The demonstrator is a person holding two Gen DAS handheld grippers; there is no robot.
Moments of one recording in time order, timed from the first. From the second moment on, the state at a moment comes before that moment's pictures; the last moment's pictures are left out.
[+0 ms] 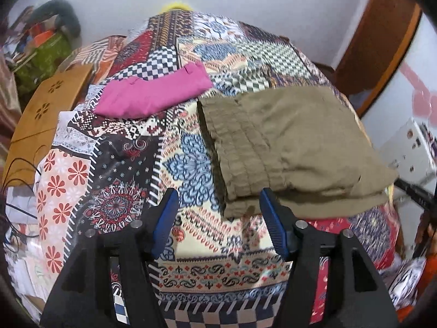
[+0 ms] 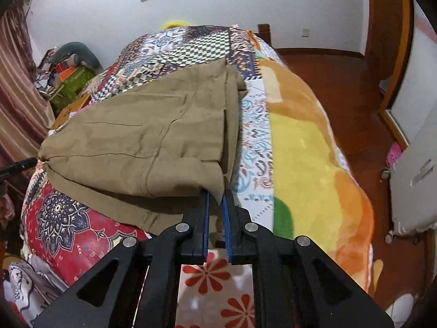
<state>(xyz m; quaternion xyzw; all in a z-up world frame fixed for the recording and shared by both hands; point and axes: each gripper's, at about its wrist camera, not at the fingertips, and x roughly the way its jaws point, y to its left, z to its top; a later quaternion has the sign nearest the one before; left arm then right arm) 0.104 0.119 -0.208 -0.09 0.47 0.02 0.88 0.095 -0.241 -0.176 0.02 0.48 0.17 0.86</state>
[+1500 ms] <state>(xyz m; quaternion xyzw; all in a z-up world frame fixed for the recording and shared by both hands) 0.121 0.082 -0.217 -0.09 0.45 0.01 0.89 0.088 -0.228 -0.153 0.02 0.45 0.17 0.88</state>
